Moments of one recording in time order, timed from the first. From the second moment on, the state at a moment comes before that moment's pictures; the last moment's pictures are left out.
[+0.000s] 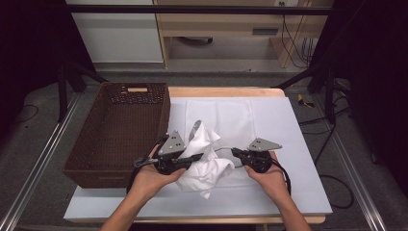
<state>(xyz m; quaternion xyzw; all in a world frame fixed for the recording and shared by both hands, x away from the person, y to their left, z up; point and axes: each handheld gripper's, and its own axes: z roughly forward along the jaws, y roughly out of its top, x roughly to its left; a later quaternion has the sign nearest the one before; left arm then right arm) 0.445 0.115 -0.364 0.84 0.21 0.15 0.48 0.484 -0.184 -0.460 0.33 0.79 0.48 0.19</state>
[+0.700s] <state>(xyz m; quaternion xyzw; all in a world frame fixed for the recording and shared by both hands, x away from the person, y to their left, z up) 0.435 0.103 -0.376 0.85 0.18 0.13 0.48 0.487 -0.185 -0.460 0.35 0.78 0.49 0.18</state>
